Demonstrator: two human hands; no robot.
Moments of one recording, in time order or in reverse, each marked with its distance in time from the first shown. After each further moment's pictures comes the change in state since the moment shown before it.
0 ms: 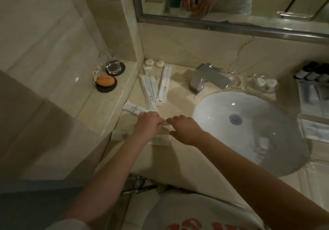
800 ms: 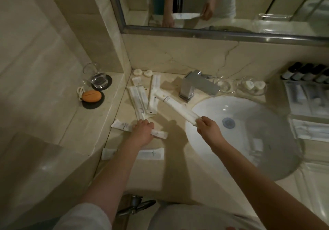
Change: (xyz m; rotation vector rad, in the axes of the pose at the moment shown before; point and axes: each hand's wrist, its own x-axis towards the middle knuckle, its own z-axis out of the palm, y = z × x) left_hand 0.053 -0.017 0.031 0.056 -0.322 -0.145; right_hand -0.029 0.068 -0.004 1.127 0.410 0.668
